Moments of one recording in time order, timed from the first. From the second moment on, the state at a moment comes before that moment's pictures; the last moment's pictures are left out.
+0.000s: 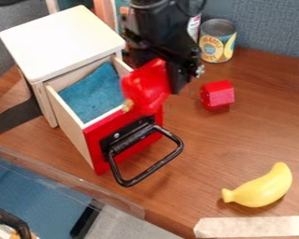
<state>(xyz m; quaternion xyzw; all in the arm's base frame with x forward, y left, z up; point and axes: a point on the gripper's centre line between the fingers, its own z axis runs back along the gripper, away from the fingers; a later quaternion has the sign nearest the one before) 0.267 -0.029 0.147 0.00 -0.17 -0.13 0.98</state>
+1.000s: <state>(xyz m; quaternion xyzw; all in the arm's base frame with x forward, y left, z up) 0.267 0.049 0.145 0.06 -0.20 0.00 0.98</state>
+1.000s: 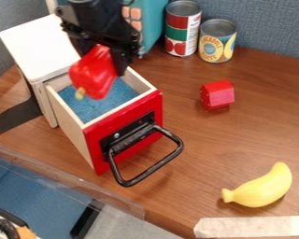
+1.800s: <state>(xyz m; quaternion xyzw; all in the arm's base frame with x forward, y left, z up) 0.281 0.071 0.108 0.06 -0.26 0.19 0.95</state>
